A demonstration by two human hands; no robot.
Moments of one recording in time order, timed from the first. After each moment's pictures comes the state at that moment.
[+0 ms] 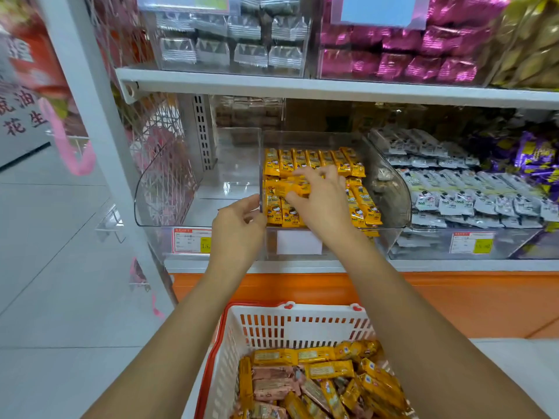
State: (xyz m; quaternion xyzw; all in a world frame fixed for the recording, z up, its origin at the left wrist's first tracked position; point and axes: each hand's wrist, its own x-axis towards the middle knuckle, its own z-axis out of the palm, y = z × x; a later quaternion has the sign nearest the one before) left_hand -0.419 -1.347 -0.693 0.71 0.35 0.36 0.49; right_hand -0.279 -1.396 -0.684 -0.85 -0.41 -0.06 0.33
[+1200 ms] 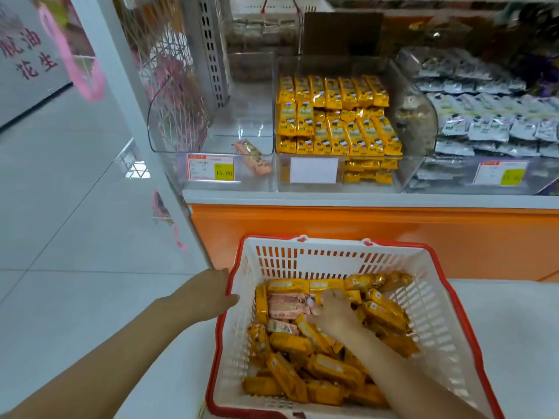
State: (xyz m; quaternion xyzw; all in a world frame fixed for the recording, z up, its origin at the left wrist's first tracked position) left_hand -0.544 -1.381 -0.802 0.88 0.37 -0.23 0.19; right_hand -0.358 -1.533 -0.935 -0.87 -0.36 0.34 0.04
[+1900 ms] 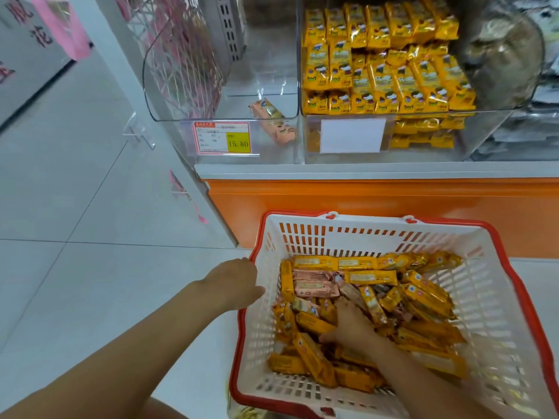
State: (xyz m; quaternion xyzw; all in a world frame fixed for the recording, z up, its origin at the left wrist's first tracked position) left_hand -0.528 -1.369 -0.835 0.88 0.34 -0.31 0.13; right_hand -0.382 -1.537 -1.026 -0.83 -0.34 0.44 0.03
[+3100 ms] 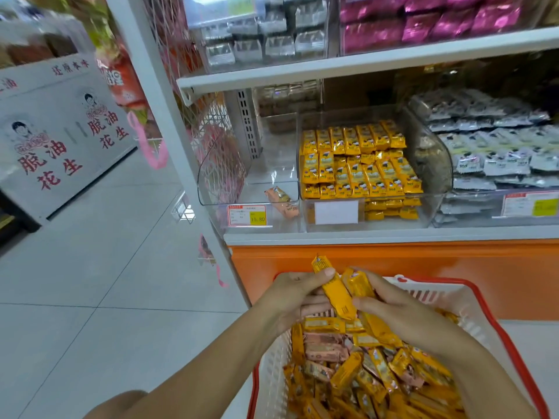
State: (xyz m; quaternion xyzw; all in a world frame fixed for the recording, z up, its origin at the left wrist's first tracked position) left_hand -0.474 -1.419 -0.762 0.50 0.37 0.08 0.78; right_hand -0.348 -1.564 -0.759 -0.69 -0.43 0.43 0.40
